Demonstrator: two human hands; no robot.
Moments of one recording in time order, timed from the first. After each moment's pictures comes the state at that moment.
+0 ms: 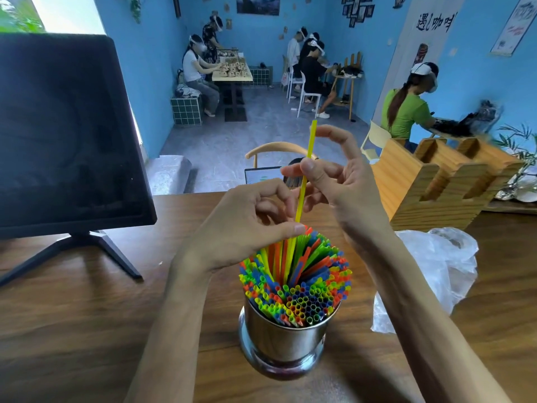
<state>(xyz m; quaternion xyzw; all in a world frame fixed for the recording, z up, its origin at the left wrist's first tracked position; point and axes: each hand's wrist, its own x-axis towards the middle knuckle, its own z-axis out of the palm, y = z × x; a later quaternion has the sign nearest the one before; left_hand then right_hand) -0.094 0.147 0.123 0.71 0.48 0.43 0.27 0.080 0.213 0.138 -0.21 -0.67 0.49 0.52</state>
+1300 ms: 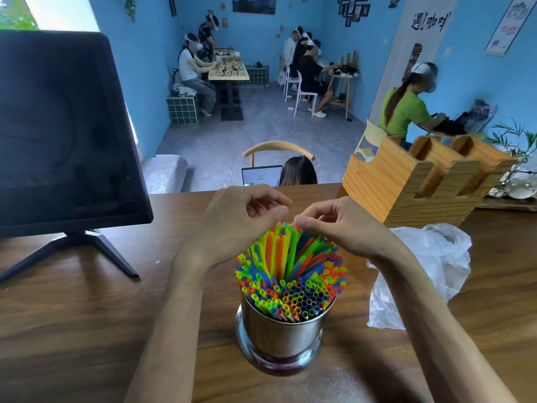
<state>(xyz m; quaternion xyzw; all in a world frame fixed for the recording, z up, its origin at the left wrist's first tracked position) -0.102 0.159 0.102 0.69 0.55 0.42 0.20 0.120 0.226 0.103 -0.36 -0.79 0.43 0.23</state>
